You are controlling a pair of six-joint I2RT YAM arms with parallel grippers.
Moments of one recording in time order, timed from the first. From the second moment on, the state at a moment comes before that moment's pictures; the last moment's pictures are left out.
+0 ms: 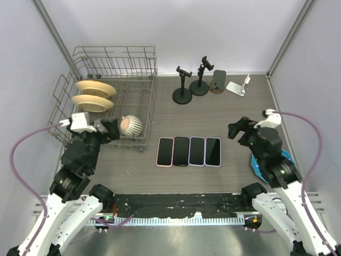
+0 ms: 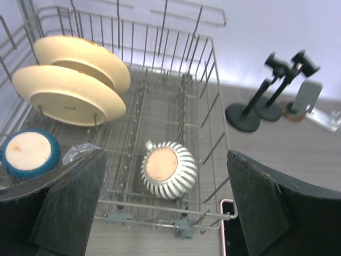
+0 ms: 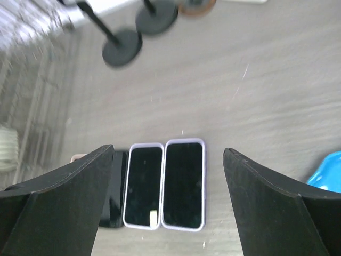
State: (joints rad) left arm -0.51 0.50 0.80 -0.36 -0.49 -0.22; right arm 0.35 0.59 0.73 -0.54 0.24 0.51
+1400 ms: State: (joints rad) left arm -0.31 0.01 0.53 -0.02 -0.63 -0.37; right arm 0.35 0.01 0.62 -0.43 0.86 0.26
